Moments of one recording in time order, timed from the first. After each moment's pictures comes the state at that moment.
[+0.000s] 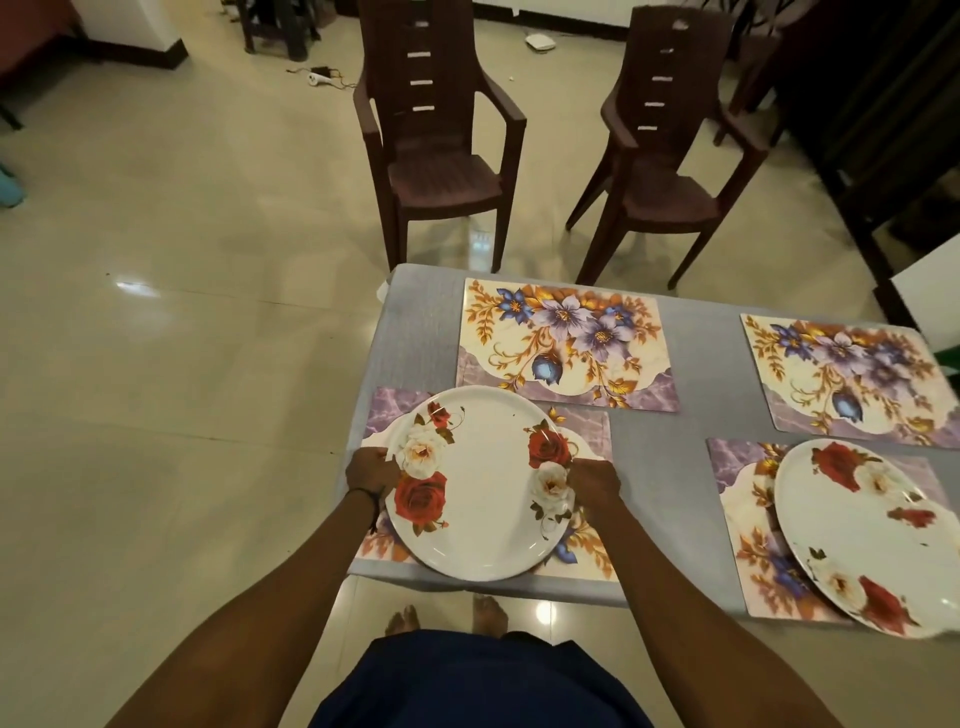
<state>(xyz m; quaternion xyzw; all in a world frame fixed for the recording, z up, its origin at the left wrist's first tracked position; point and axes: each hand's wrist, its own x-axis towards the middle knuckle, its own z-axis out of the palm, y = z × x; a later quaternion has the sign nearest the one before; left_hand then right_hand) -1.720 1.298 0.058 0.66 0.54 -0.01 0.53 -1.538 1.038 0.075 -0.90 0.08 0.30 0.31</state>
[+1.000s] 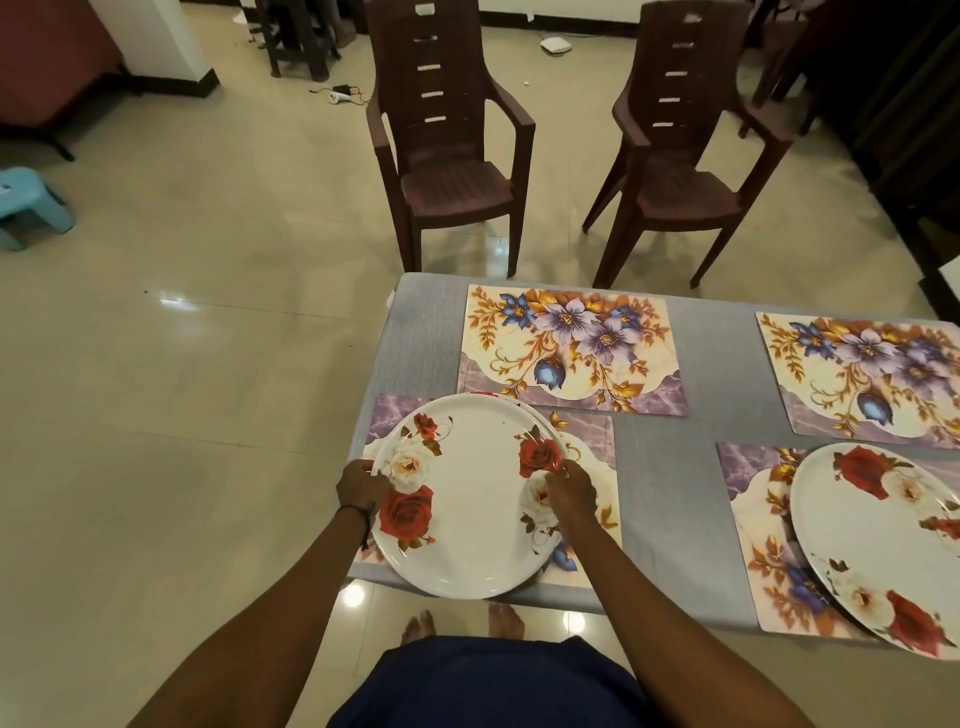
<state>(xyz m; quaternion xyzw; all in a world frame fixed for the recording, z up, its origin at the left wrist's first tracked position) -1.730 1.288 0.064 0.65 0.58 0.01 0.49 -1.561 1.057 0.073 -0.87 0.09 0.30 0.39</state>
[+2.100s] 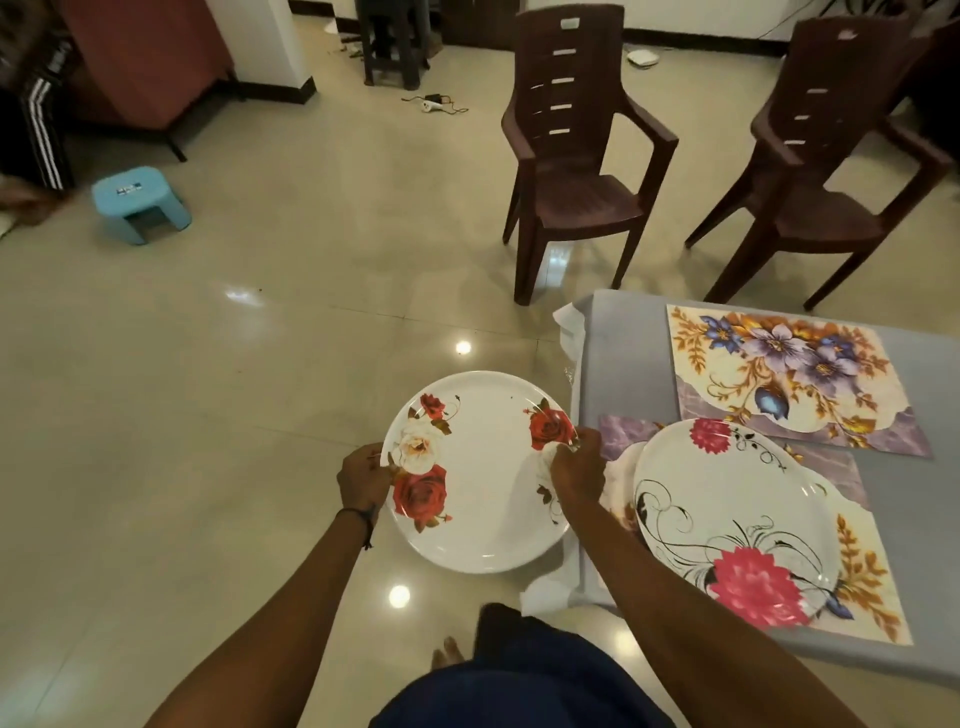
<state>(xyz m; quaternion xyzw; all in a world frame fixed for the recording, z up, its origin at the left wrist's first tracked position) -1.953 1.588 0.086 0.64 0.56 0.15 0.51 -1.763 1.395 0.102 -0.86 0.08 0.23 0.45</state>
